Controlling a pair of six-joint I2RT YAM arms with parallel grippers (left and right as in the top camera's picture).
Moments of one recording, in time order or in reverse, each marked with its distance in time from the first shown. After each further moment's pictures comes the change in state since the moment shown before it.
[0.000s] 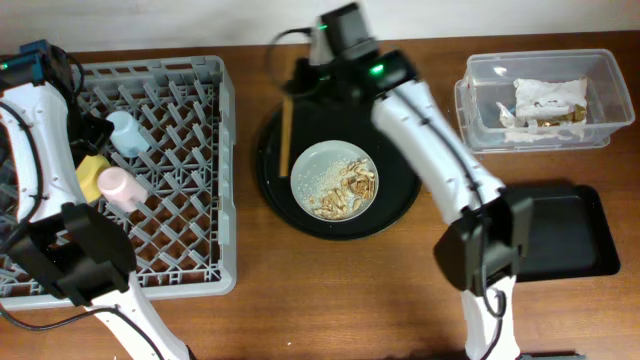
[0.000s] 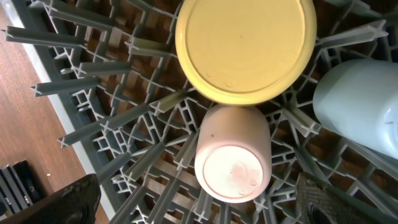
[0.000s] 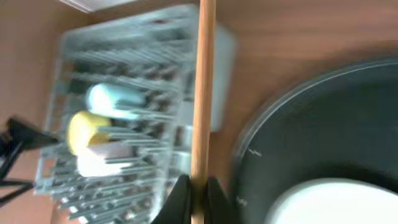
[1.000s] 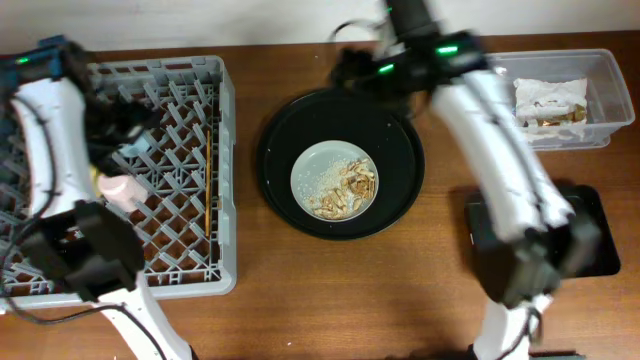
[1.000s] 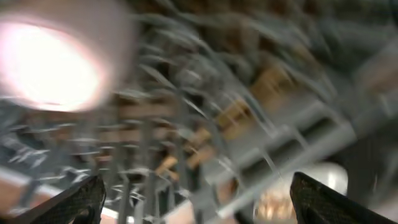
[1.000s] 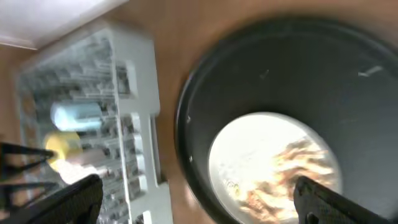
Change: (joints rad) left arm -0.085 0.000 0.000 -0.002 0.508 0.350; right arm -0.220 -0.189 0.012 -0.393 0.077 0.032
